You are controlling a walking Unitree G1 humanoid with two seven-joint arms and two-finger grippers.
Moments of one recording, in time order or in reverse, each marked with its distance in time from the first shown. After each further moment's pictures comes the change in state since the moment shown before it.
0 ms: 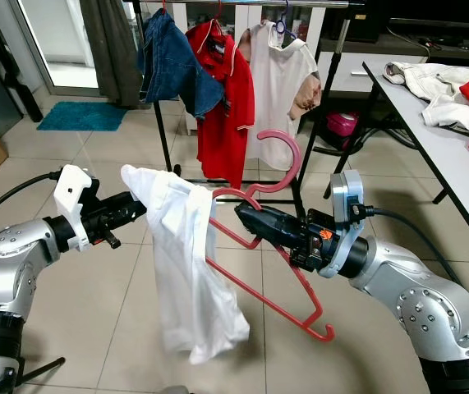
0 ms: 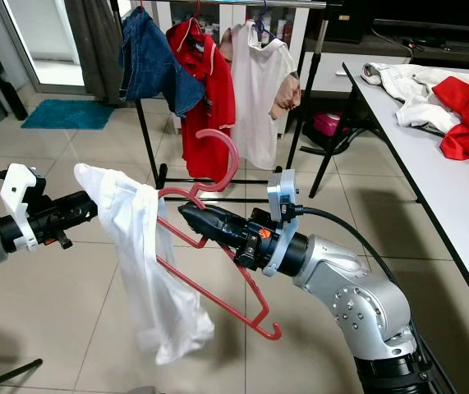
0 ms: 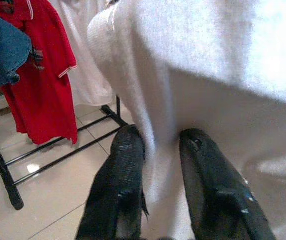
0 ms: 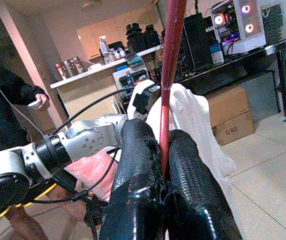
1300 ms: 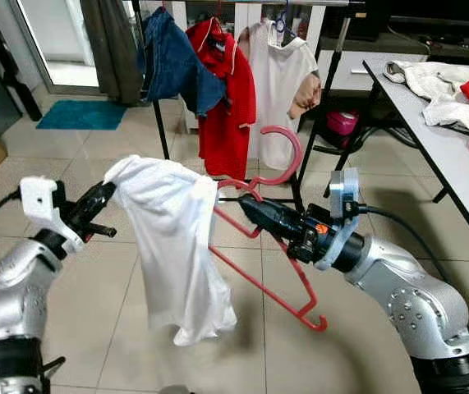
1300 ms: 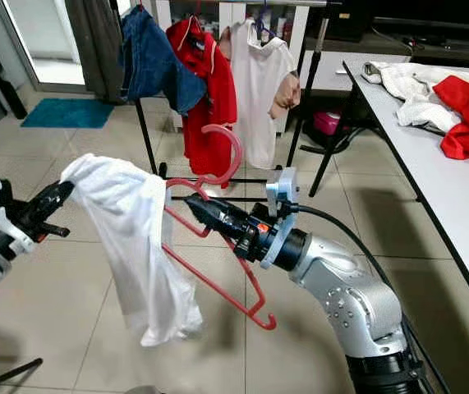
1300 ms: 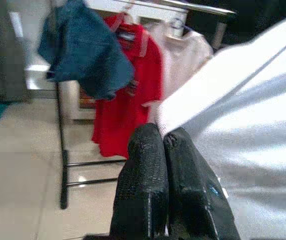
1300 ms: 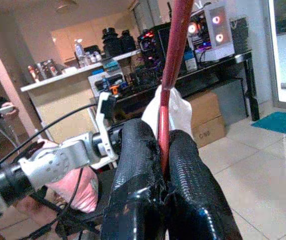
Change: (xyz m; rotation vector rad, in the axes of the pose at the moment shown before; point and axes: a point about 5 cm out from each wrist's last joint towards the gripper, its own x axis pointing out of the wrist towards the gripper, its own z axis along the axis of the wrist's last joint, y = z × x) left arm -0.014 0.009 -0.021 -0.149 -0.234 0.453; right arm 0.003 -0.011 -0.003 -0.049 -0.030 -0.104
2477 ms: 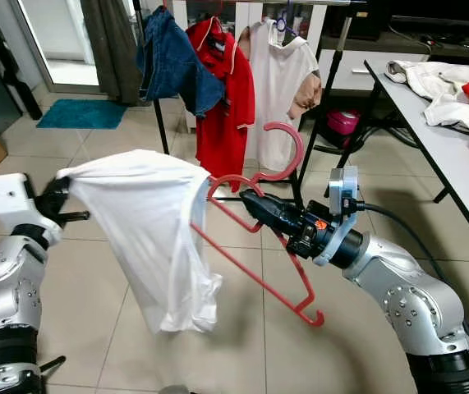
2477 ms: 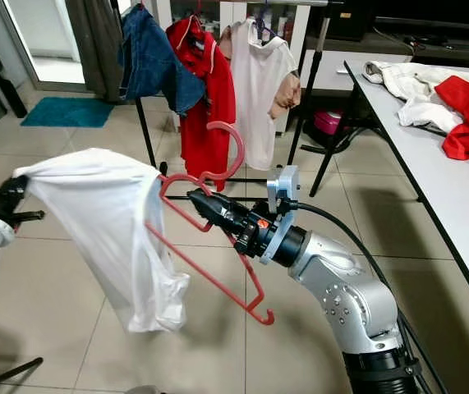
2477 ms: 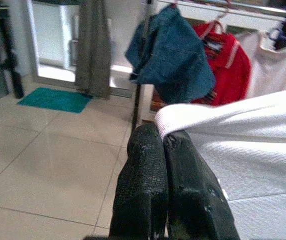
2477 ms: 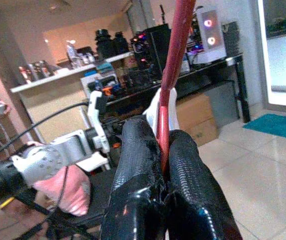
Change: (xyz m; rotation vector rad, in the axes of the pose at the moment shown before) left arm 0.000 0.027 0.007 0.029 0.000 0.287; right arm 0.001 -0.007 0.001 -0.029 -0.003 -0.041
